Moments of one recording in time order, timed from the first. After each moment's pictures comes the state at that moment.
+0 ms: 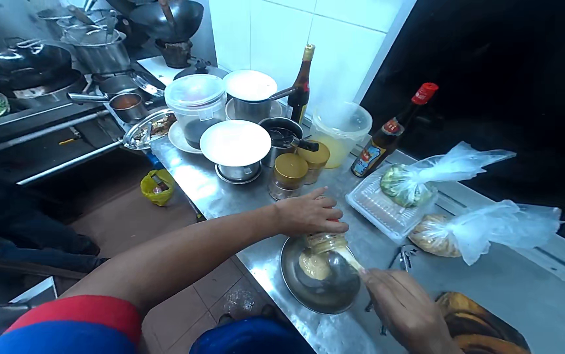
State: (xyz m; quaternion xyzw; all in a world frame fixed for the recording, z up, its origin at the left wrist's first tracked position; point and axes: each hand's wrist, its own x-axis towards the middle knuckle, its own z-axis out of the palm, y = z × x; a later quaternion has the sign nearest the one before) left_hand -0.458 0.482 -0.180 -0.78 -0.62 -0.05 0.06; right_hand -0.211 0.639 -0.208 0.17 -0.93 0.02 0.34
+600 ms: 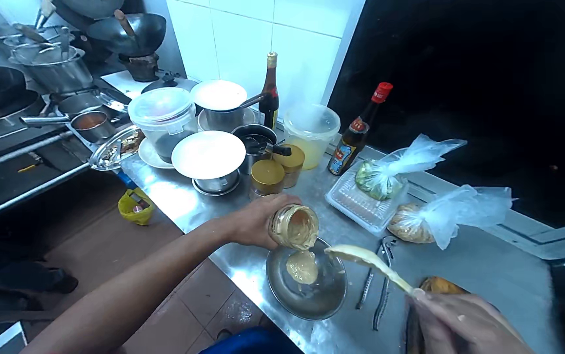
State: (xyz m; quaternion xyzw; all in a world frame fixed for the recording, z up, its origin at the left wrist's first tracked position) left_hand -0.469 0.429 -0.176 -0.62 -0.68 -0.35 -0.15; right_hand -0.162 0.618 -0.139 0.03 -0.91 0.16 0.39
